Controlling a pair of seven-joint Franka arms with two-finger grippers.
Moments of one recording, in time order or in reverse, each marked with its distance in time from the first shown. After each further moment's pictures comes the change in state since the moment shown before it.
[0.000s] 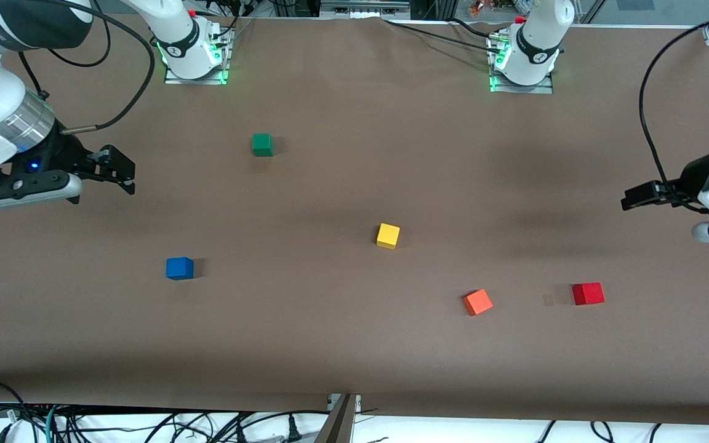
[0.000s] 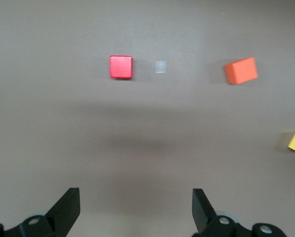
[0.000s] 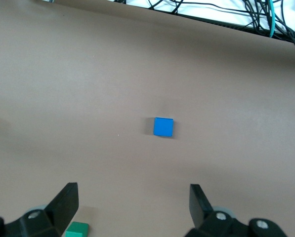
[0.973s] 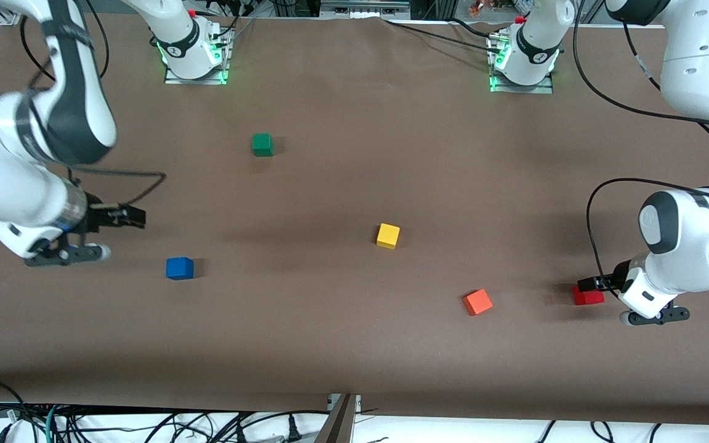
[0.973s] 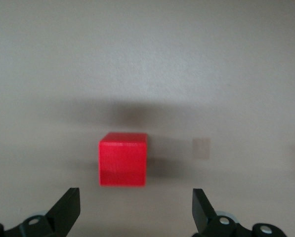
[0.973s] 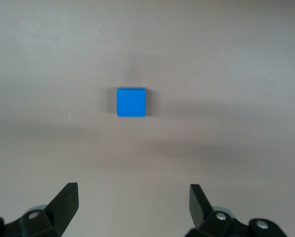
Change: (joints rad) left arm 0.030 0.446 0.002 -0.010 0.052 0.563 0.022; right arm -0.046 0.274 -0.050 -0.056 0.010 0.087 -0.027
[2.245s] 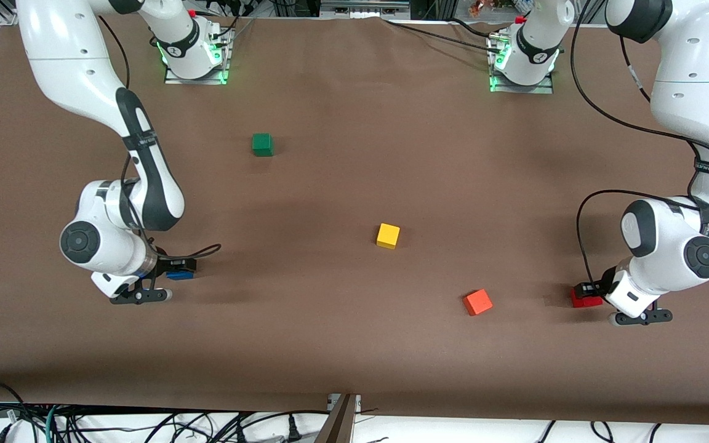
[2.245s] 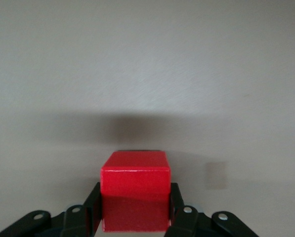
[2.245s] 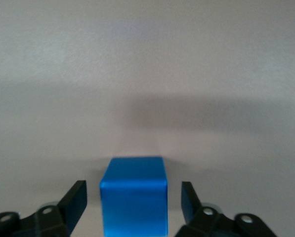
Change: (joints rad) left arm 0.019 0.046 -0.030 -0.043 0.003 0.159 0.040; right arm 0.006 0.332 0.003 -0.020 0.098 0.424 0.002
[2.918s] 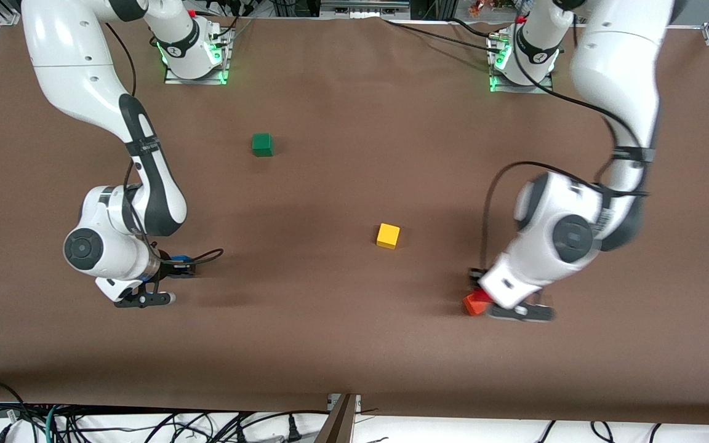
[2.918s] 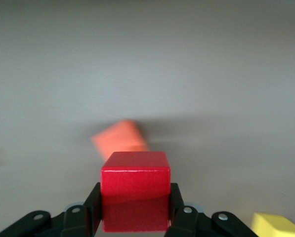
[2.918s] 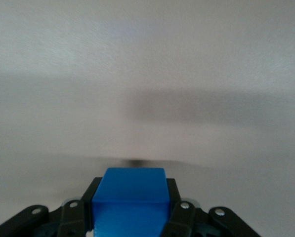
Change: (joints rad) left arm -0.425 -0.047 -0.028 0.183 -0.001 -0.234 -0.238; right arm 0.002 -0.003 0.000 0.076 0.016 -0.121 0.000
